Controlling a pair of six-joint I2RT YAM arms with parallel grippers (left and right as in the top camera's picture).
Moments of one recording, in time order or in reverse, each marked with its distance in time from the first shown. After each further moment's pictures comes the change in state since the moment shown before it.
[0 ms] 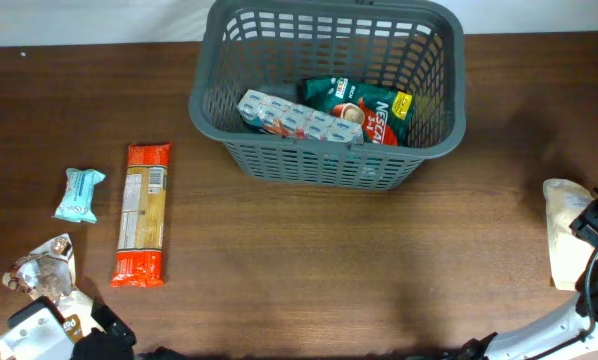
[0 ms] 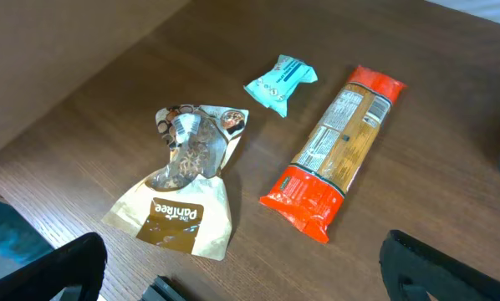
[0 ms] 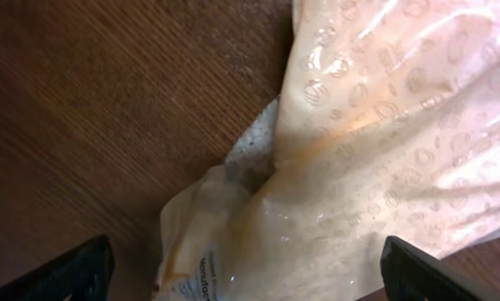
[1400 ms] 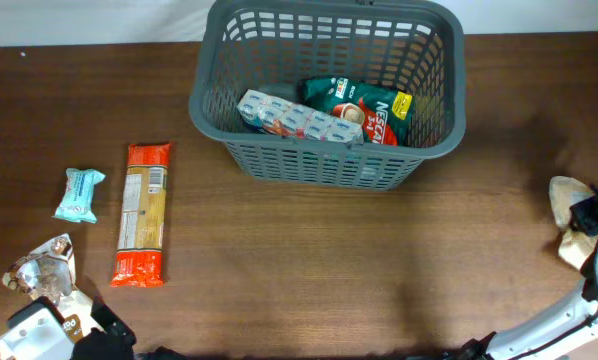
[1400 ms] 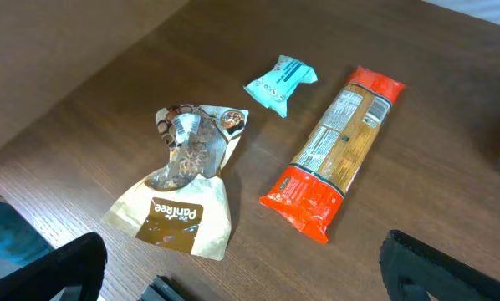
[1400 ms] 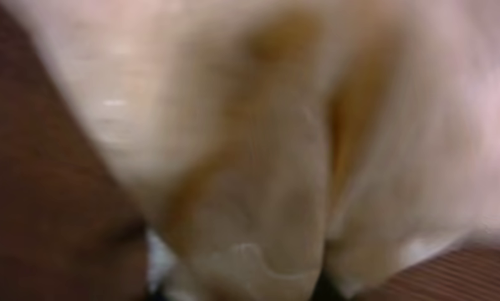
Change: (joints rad) left arm 0.000 0.000 0.000 0.000 0.000 -0.005; right arm 0.012 0.137 0.053 -0.037 -0.003 0.389
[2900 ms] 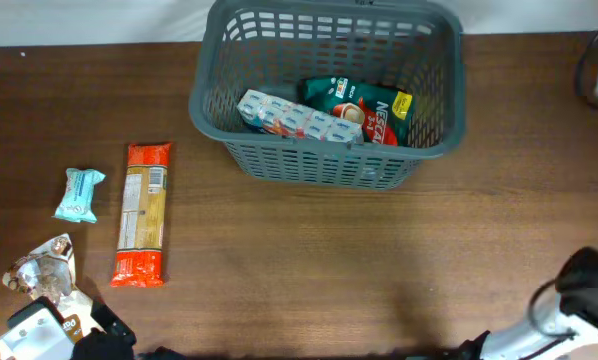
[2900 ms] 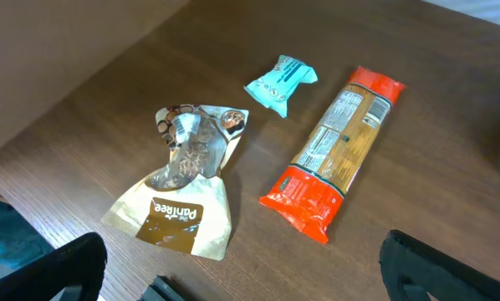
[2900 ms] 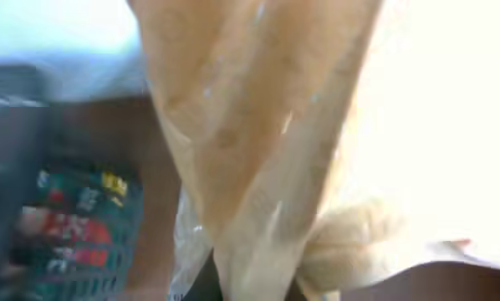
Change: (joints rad) left arm 0.000 0.000 0.000 0.000 0.000 0.000; right arm 0.187 -0.189 1.078 -0.579 -0.530 -2.357
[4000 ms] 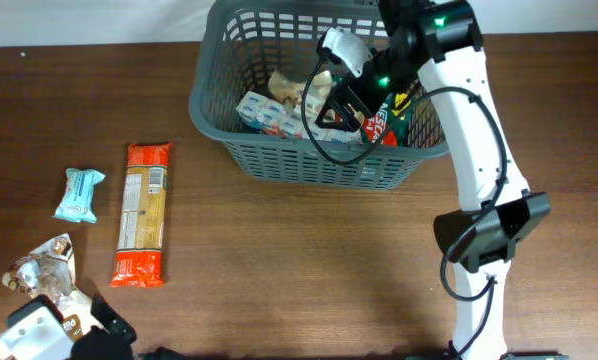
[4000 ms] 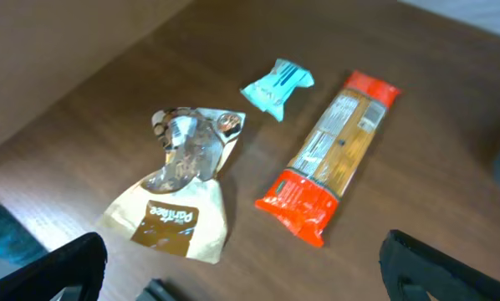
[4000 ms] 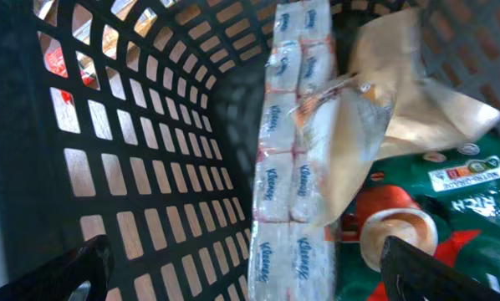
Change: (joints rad) left arm 0.000 0.000 0.000 0.027 -0.003 0.003; right arm 0.894 0.331 0.058 -0.185 -0.035 -0.229
